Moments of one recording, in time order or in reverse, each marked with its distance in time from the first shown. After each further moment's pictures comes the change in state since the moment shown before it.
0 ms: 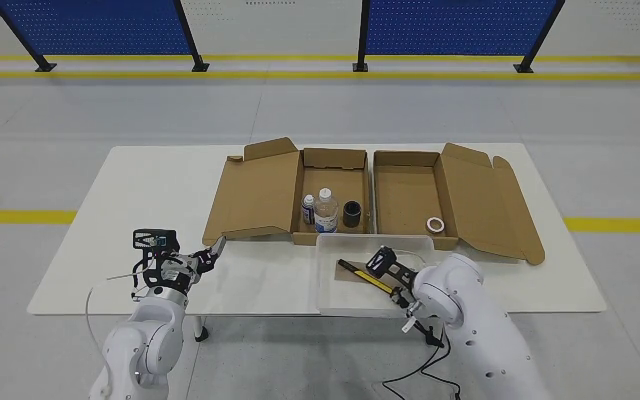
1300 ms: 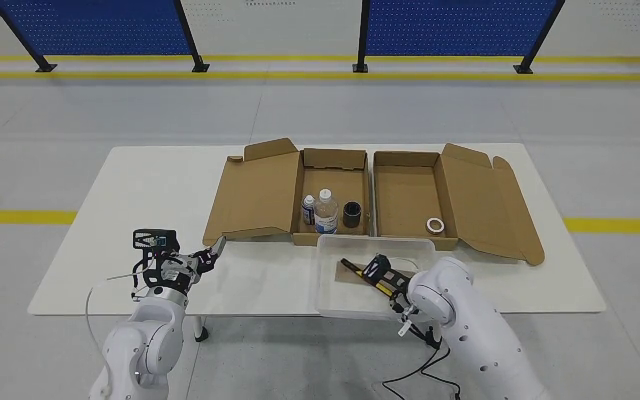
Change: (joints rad) left arm 0.000 0.000 0.000 0.000 0.000 0.000 0.000; right arm 0.024 0.014 -0.065 0.108 0.055 0.012 -0.043
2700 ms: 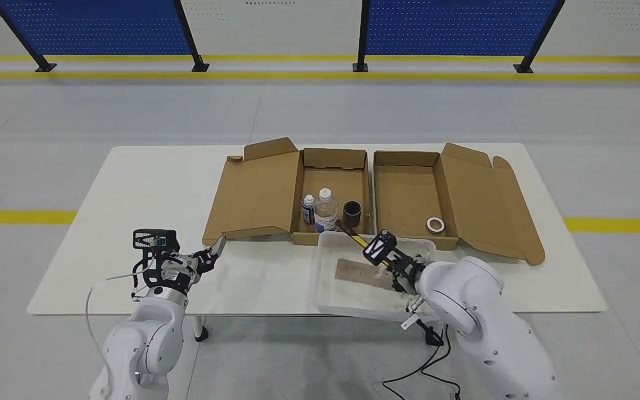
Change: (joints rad) left arm 0.000 0.000 0.000 0.000 0.000 0.000 0.000; right arm -0.070 0.038 0.081 -0.341 -0.076 0.040 -0.087
